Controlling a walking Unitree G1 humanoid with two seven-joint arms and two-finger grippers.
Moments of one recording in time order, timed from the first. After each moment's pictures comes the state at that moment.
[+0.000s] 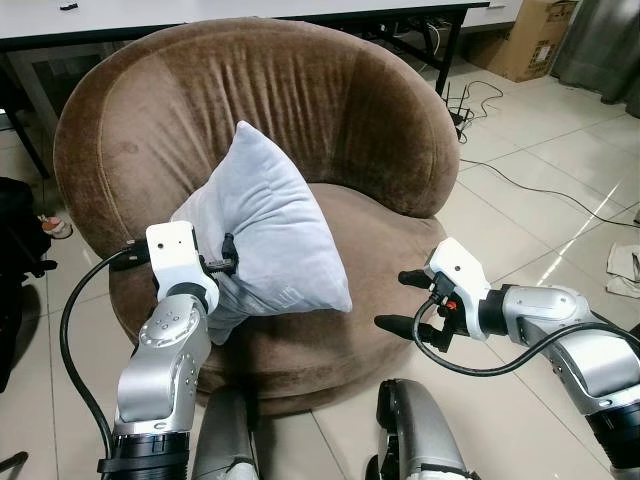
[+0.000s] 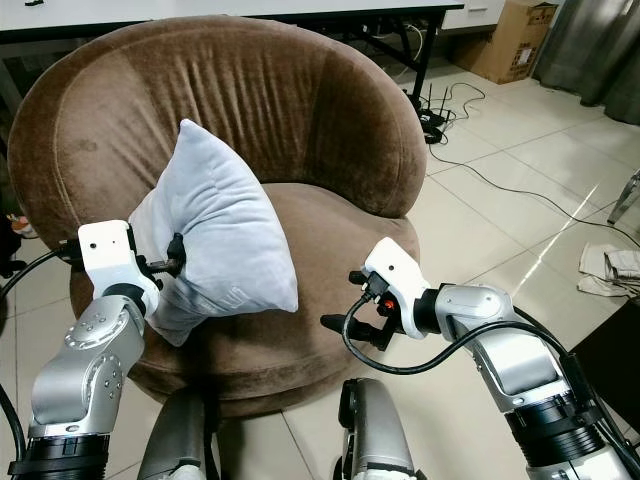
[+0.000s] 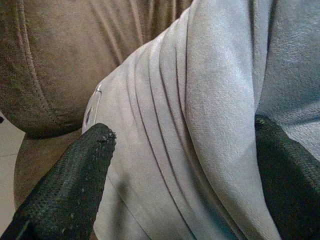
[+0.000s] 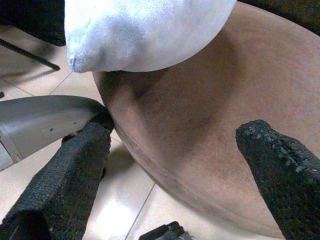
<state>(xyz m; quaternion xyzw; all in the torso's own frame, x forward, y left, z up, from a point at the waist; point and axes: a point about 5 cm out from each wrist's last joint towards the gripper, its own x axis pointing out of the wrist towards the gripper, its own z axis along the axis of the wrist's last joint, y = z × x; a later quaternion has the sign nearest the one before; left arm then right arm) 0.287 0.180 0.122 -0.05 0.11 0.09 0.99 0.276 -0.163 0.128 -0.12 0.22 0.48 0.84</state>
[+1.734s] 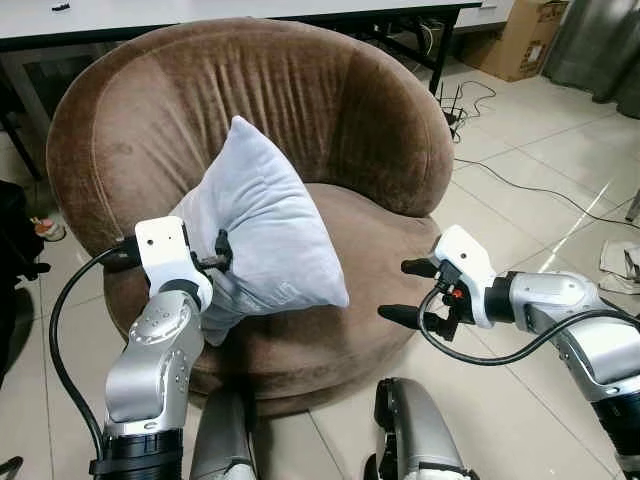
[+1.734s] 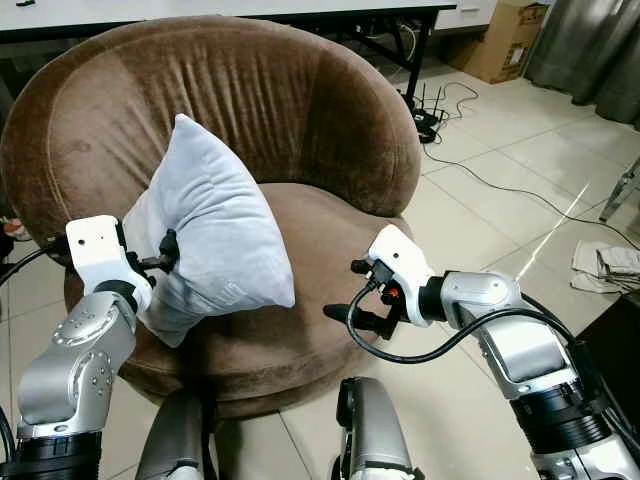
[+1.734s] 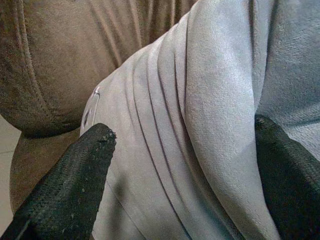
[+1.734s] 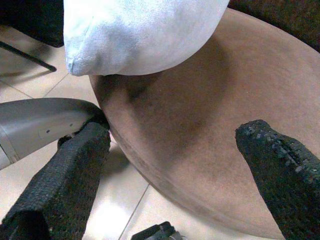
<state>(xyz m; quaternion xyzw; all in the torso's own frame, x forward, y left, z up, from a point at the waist) 0.285 0.185 0.130 -0.06 0.12 0.09 0.99 0.283 -0.166 0.142 -0.13 0.21 0.48 0.84</state>
